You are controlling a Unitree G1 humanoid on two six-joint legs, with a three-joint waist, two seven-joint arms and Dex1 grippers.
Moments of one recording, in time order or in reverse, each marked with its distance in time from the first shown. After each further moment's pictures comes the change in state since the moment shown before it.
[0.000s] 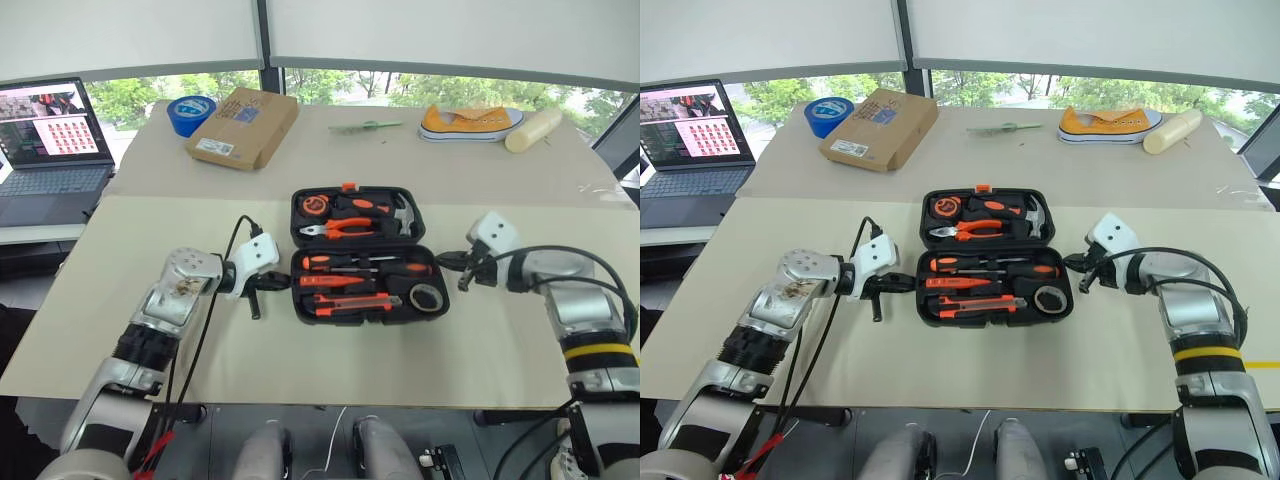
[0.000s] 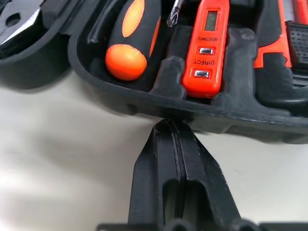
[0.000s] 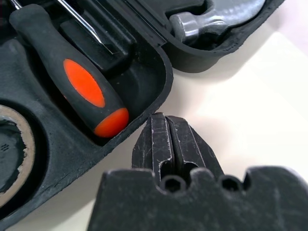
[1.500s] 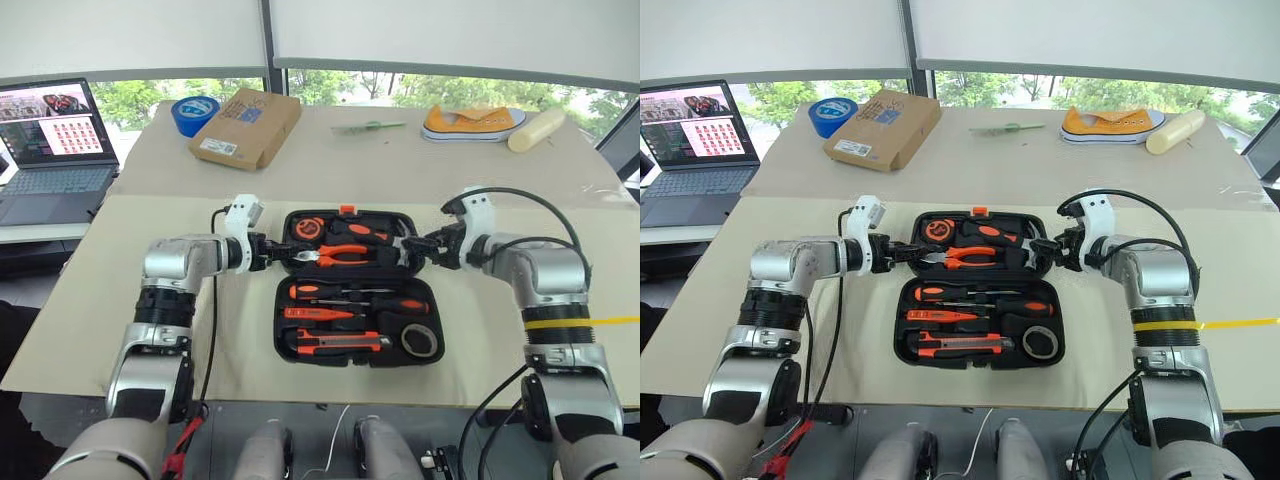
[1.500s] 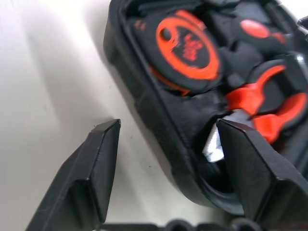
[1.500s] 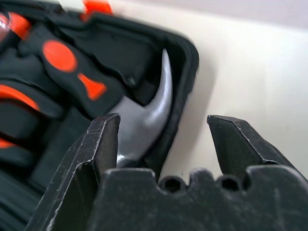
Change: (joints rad) left arm -0.308 -0.245 0.316 0.294 -0.263 0.700 0.494; right arm -0.293 0.212 -0.060 0.080 0.173 0.612 -0.408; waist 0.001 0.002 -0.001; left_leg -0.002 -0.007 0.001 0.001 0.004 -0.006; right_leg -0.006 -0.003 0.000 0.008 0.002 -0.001
